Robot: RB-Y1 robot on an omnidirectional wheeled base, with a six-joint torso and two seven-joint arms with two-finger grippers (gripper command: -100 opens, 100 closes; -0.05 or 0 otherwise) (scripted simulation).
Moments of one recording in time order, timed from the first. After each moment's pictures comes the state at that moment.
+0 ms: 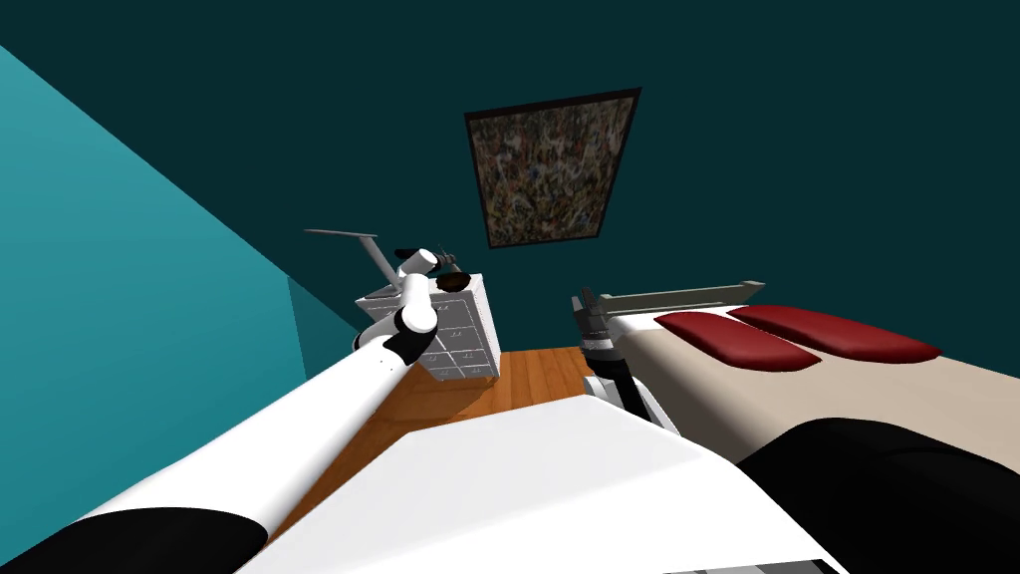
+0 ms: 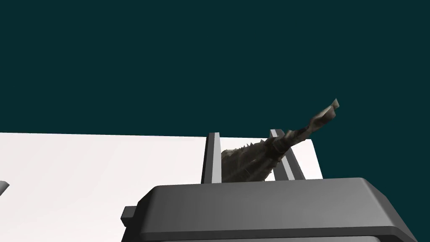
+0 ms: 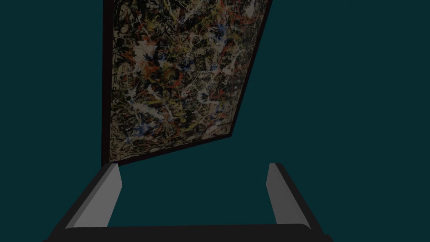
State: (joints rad) left arm -1.35 0.27 0.75 -0.78 0.11 0.70 1.12; right arm 0.51 -0.03 -0.02 -2.24 0.07 -0.51 0.05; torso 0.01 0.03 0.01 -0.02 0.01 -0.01
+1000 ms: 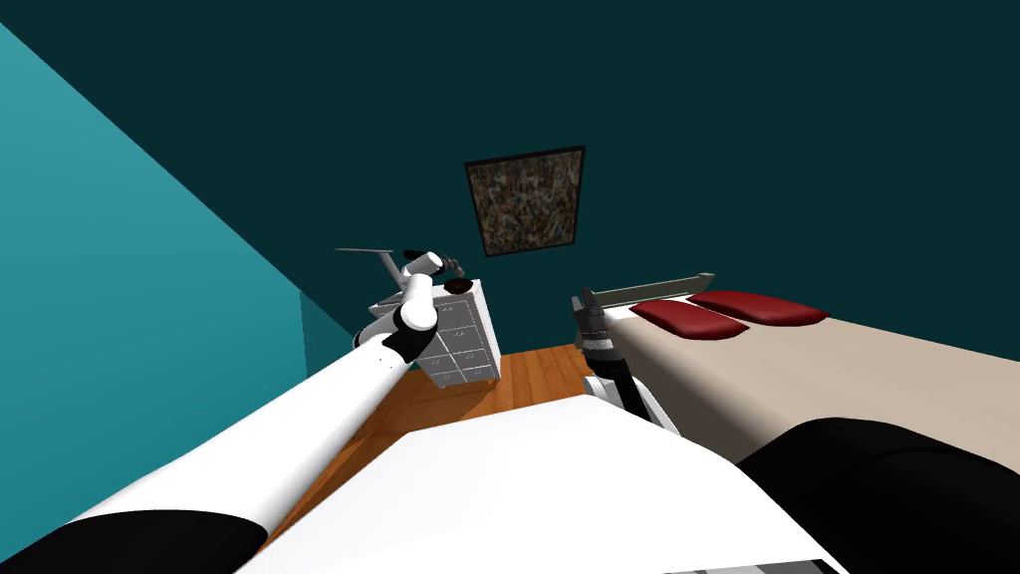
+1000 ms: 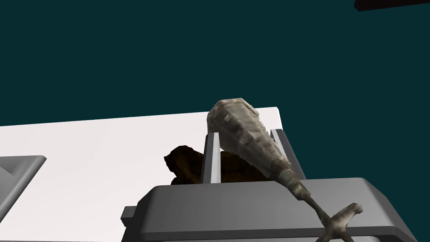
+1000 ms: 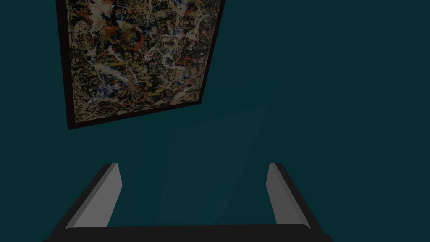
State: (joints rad) left arm -1.37 0.27 0.76 -0.70 -0.03 0.71 1.17; right arm 0.51 -0.03 -0.02 -2.24 0.07 -0.51 0.05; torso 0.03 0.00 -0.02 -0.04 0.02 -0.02
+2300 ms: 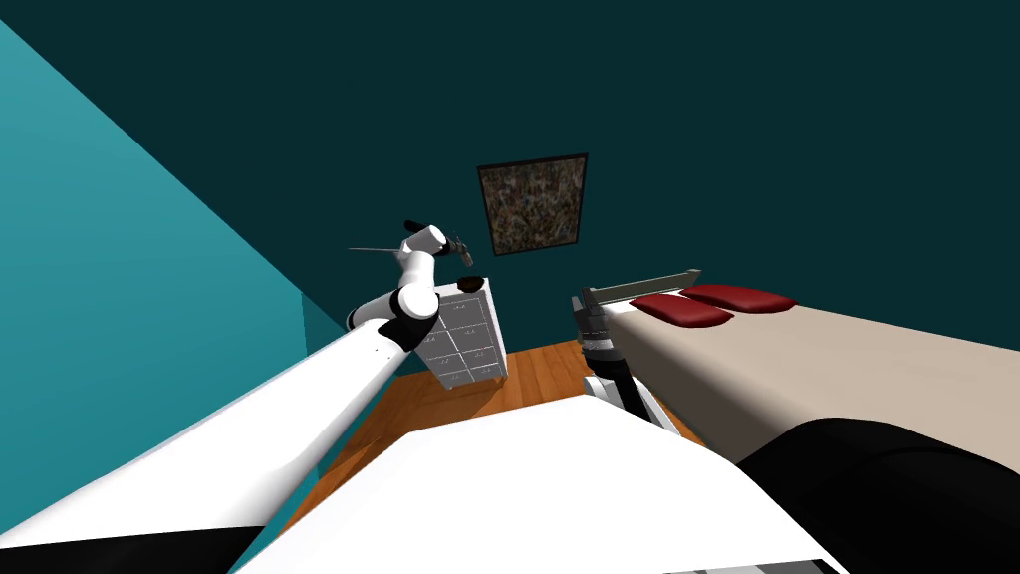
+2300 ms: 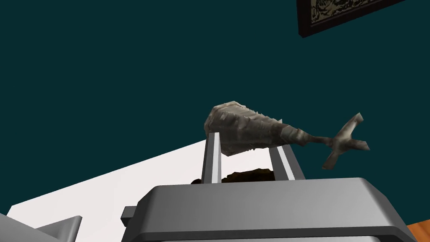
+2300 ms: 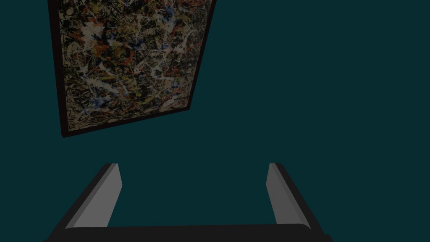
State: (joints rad) left arm -1.54 0.27 0.65 -0.68 0.02 0.86 1.07; right arm 0.51 -0.03 -0.02 -2.24 0.07 -0.51 0.05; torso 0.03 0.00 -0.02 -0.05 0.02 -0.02
